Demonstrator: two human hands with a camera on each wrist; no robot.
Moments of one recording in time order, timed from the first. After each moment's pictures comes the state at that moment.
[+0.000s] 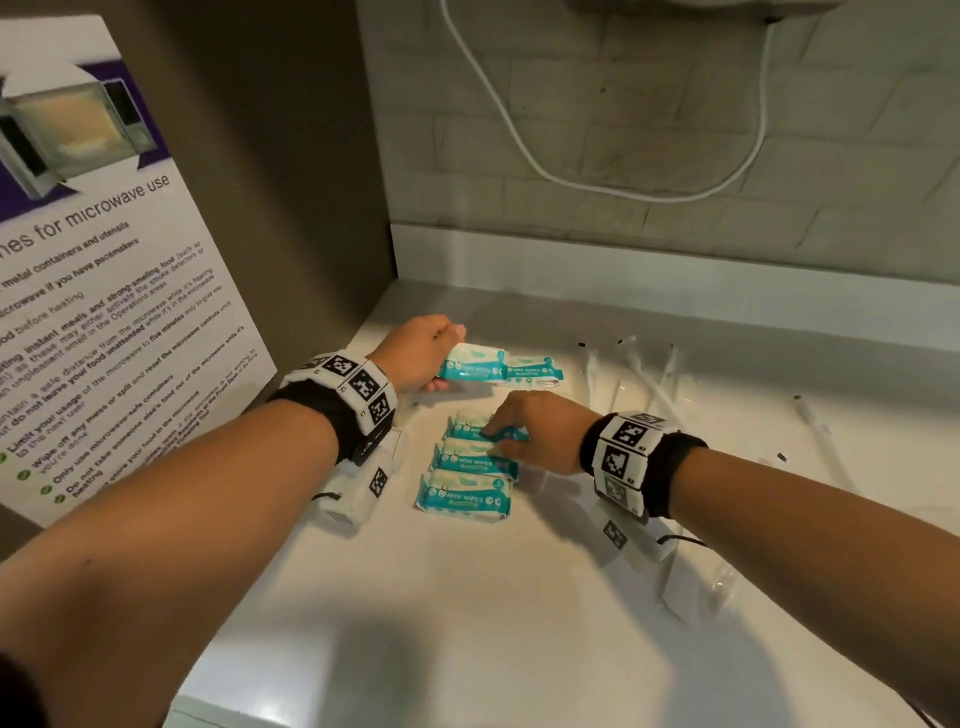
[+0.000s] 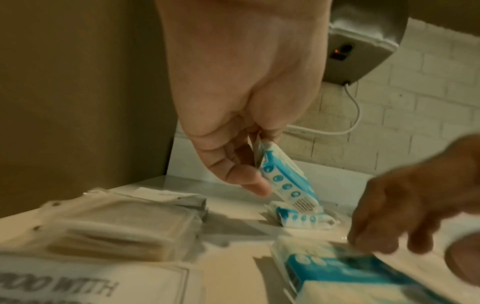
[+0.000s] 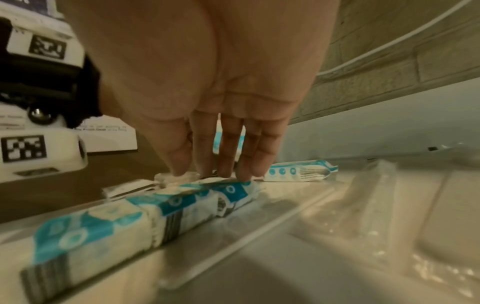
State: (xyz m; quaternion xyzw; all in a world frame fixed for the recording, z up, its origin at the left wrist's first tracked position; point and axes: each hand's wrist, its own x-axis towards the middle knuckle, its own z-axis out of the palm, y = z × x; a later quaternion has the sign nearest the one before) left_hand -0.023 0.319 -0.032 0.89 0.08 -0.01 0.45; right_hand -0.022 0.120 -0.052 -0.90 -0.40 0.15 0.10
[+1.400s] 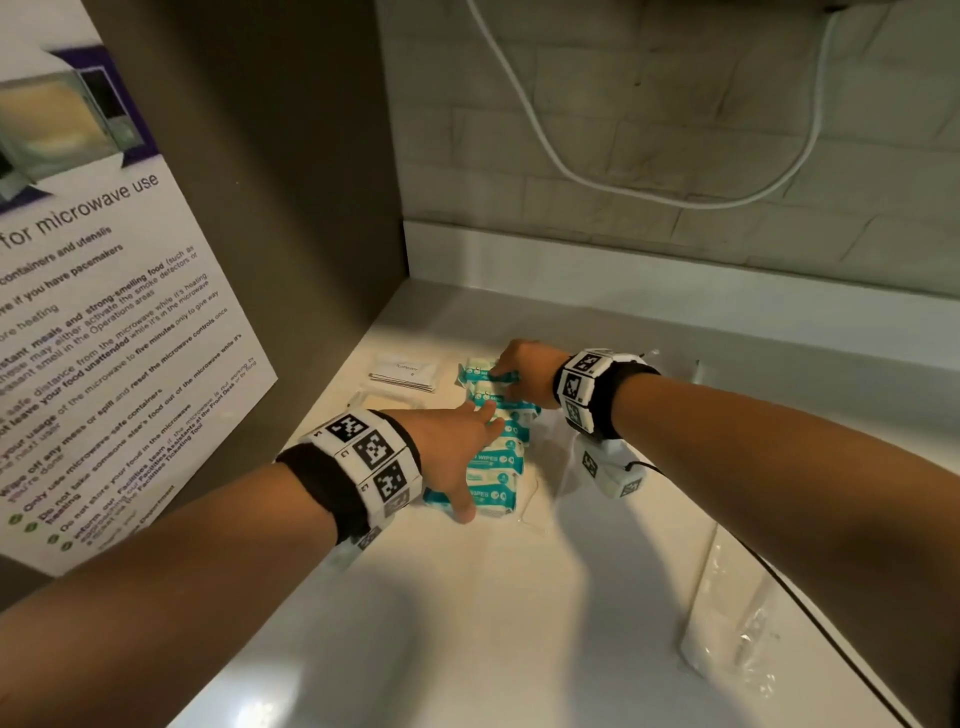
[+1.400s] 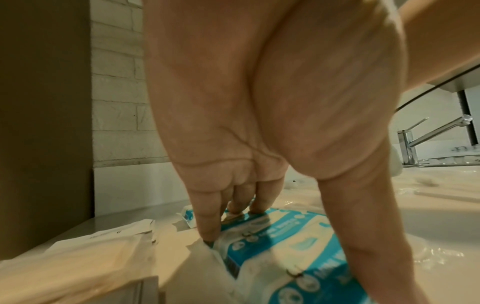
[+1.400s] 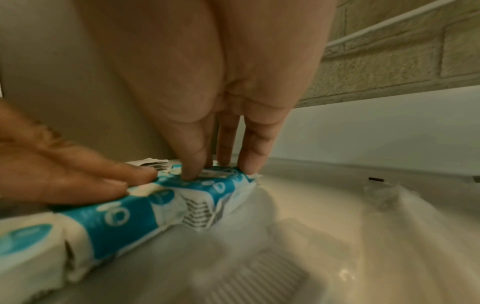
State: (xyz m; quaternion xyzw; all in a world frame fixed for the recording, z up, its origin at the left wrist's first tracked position) left_hand -0.060 0.285 -0.032 0.95 -0.11 -0.30 -0.02; right_hand 0.063 0.172 -0.041 -0.92 -0.37 0.14 0.03
